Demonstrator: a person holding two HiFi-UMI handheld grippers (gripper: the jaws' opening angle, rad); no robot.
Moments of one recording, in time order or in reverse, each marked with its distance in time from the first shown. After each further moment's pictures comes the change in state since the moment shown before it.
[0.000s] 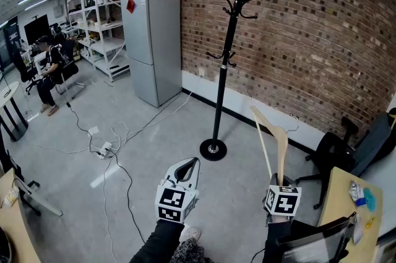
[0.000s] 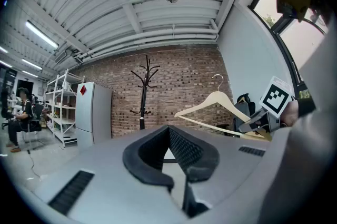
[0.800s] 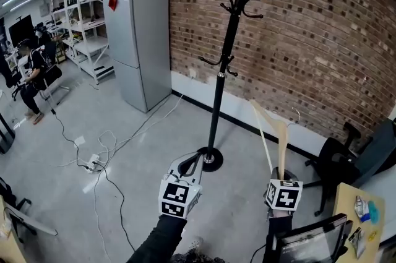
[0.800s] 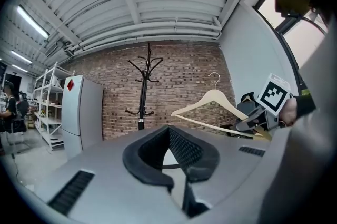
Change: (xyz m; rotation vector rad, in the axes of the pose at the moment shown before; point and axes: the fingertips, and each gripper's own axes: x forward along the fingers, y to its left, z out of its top) left arm 0.180 0.103 -0.010 0.008 -0.008 -0.080; right arm 0.169 0.007 0.094 0.008 0.002 -0.062
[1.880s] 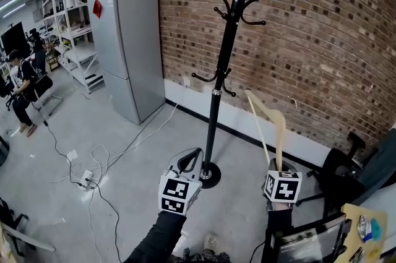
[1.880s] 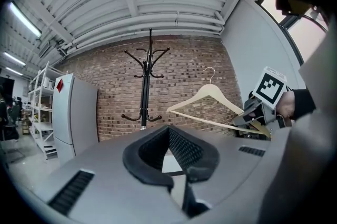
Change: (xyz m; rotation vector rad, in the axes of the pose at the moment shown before) left arm 0.164 0.073 0.016 0.033 -0.001 -0.024; right arm 0.146 -0.013 0.115 0.007 -0.033 0.011
